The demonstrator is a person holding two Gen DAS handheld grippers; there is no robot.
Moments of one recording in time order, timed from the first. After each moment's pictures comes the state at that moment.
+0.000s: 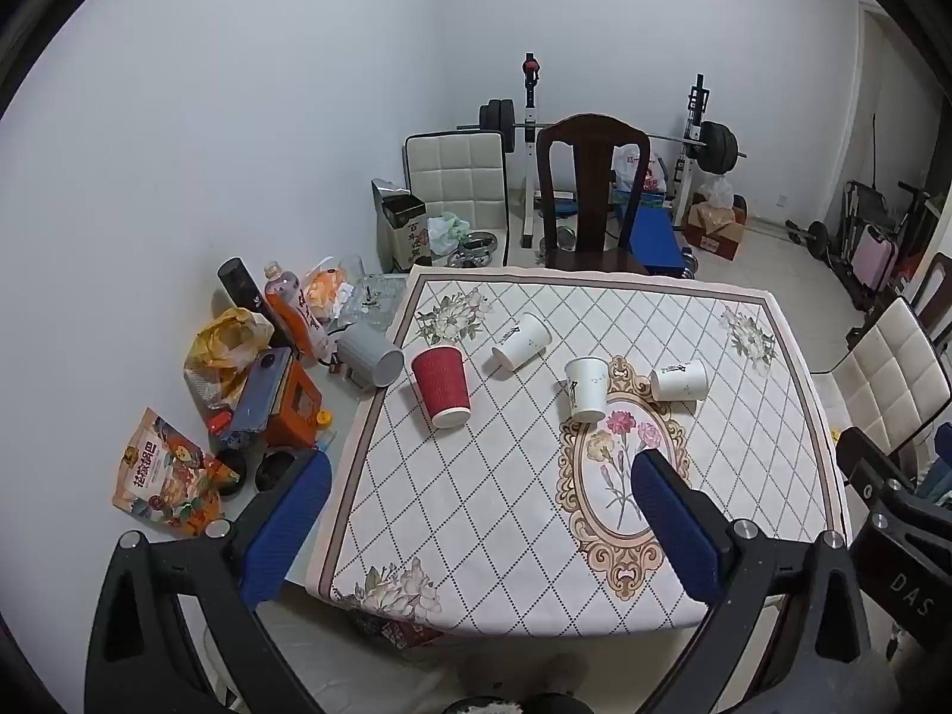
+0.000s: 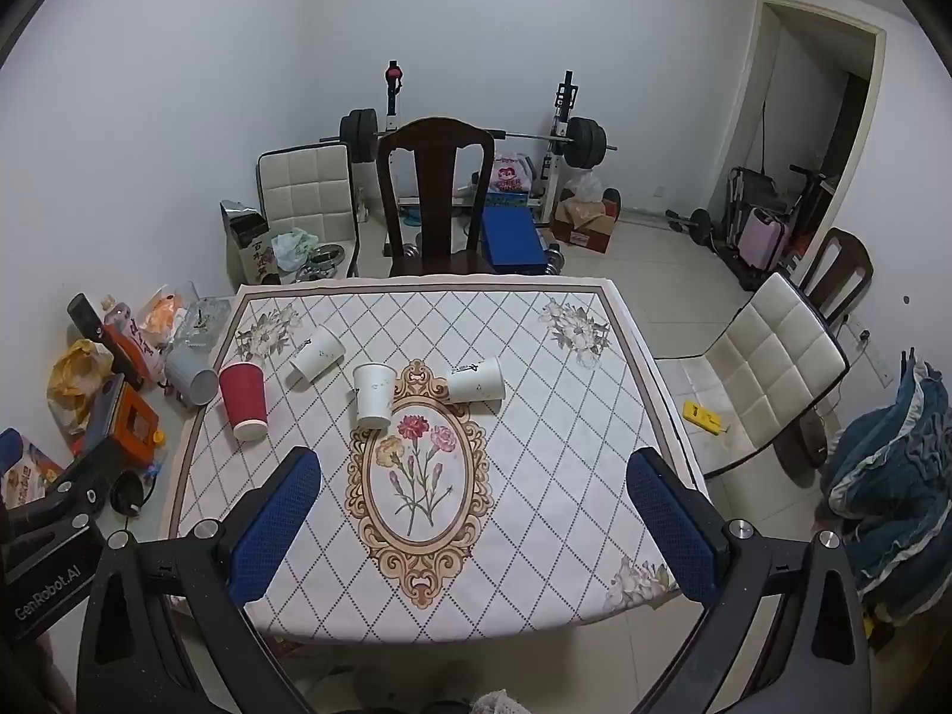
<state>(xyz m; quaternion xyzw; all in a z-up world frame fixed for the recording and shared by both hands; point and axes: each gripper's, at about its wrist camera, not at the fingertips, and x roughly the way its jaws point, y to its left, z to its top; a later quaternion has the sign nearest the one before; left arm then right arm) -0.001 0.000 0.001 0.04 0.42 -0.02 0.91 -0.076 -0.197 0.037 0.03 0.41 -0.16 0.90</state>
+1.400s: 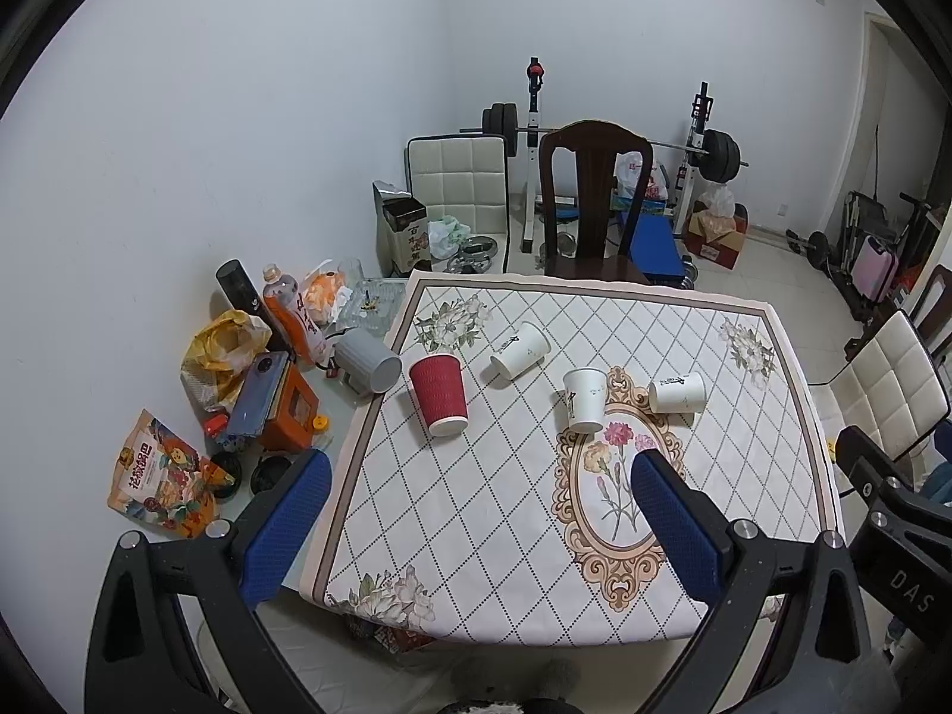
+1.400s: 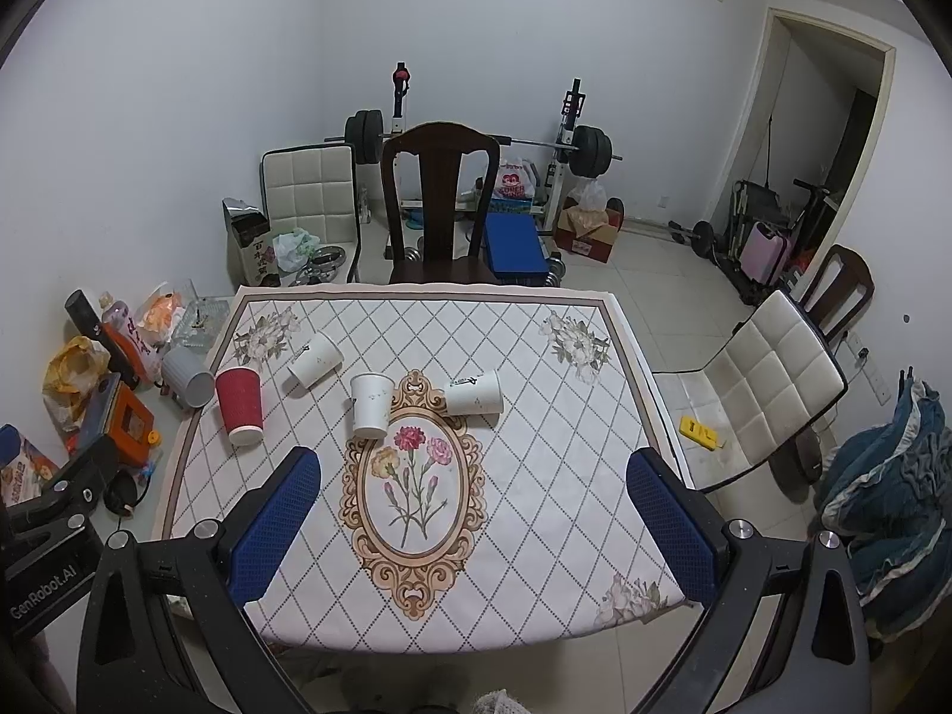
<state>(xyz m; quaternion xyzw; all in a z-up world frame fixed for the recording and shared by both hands) 0.019 -0.004 0.005 0.04 0.42 -0.02 0.91 -0.062 -0.196 0.028 0.02 0.41 -0.16 0.90</state>
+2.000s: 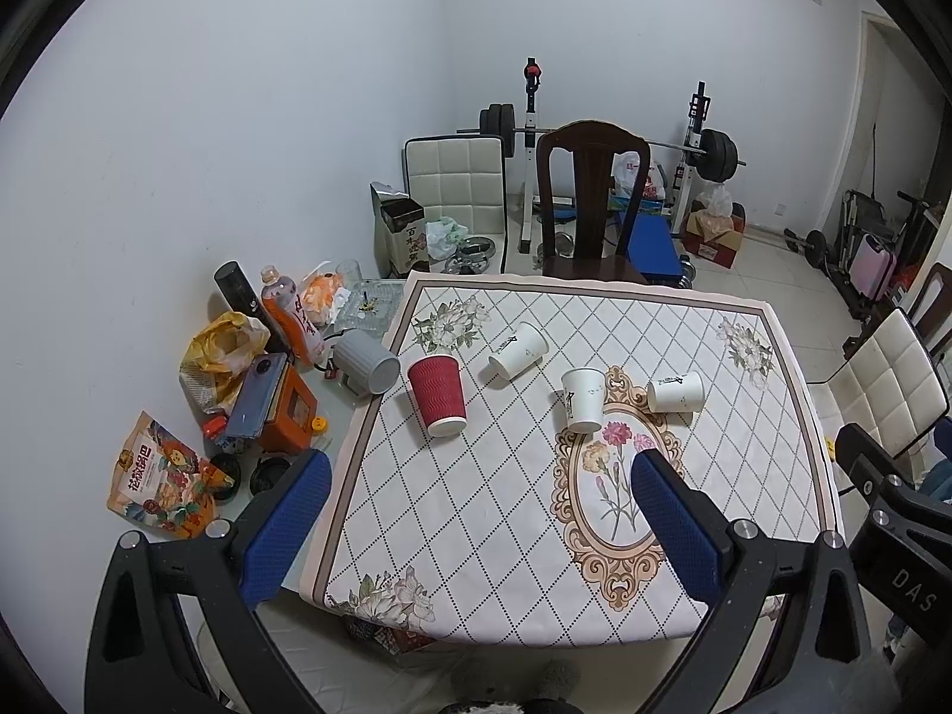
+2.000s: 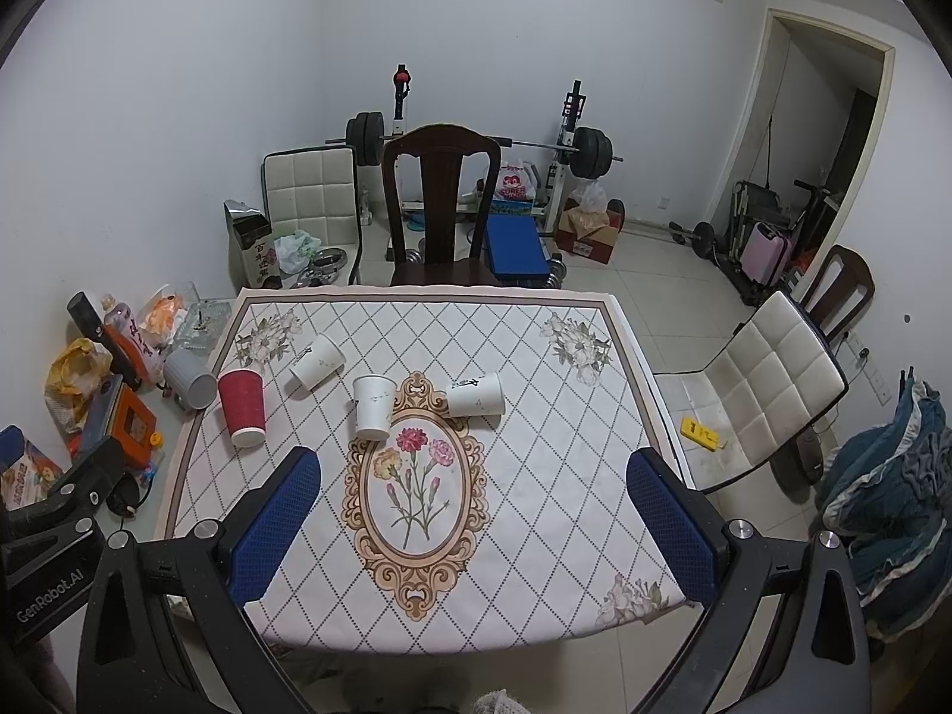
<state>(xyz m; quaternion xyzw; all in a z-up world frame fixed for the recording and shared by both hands) 0.018 -0.004 0.007 0.04 0.42 -0.02 0.91 -0.059 -0.195 0.032 0.02 0.41 -0.16 0.90</state>
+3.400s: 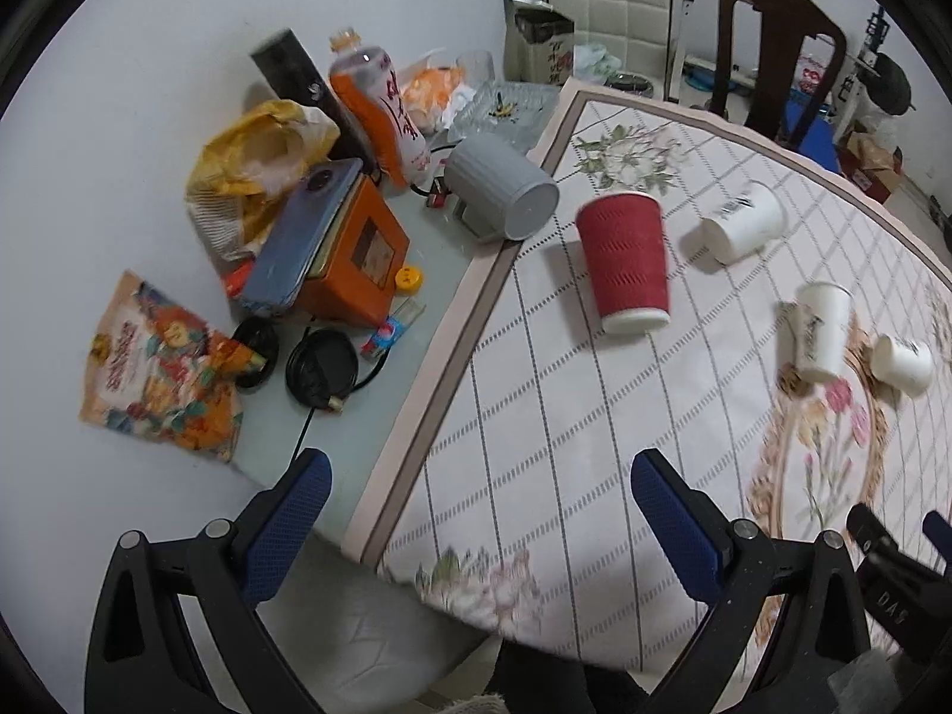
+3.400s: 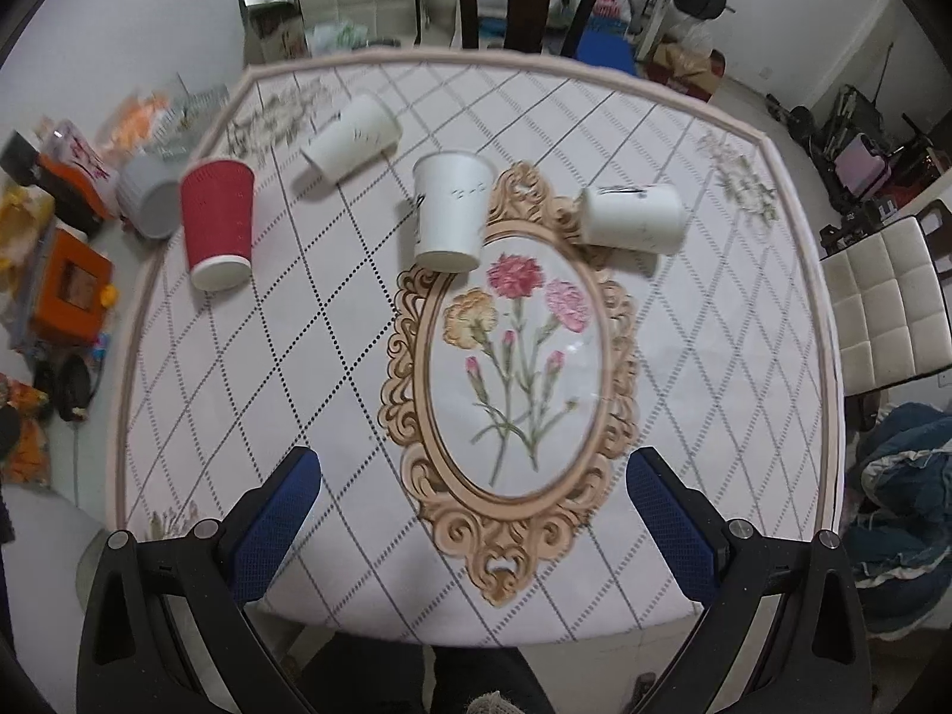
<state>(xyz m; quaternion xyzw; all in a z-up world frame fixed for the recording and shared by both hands) 0.155 0.107 -0.192 0.01 0.59 0.13 0.80 0.098 -0.143 -0.225 0.02 0.62 -0.08 0.78</state>
